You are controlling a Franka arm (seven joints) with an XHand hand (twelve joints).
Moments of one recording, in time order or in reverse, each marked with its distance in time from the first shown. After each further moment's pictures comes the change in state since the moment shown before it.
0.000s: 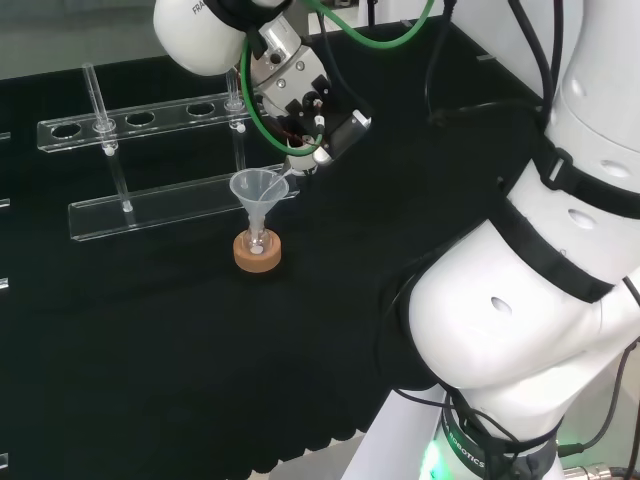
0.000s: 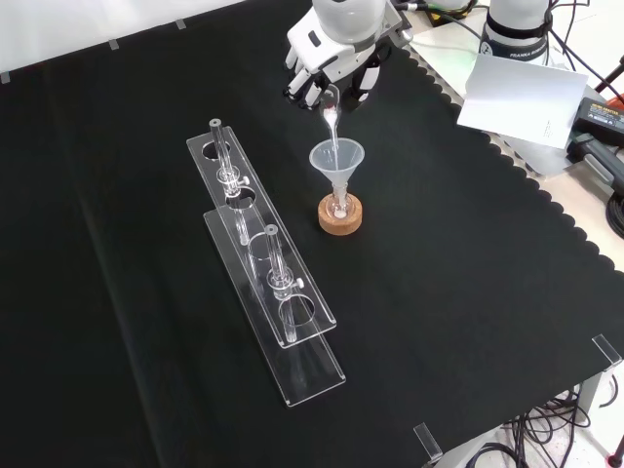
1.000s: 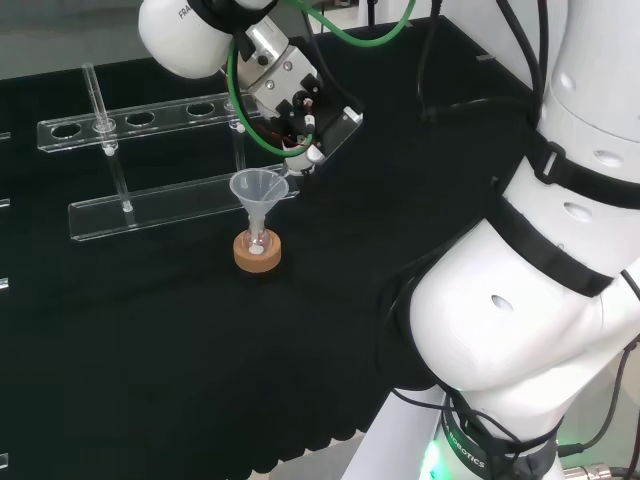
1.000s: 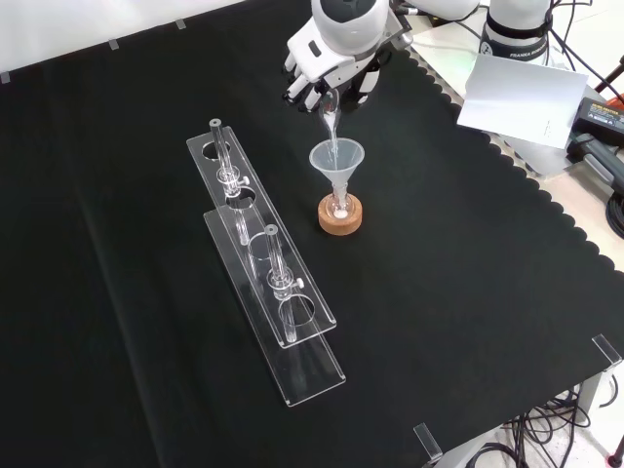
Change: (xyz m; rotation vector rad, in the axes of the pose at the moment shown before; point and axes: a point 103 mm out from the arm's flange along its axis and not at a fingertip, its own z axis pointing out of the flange) arm 0.004 0.003 -0.005 0.024 -0.060 0.003
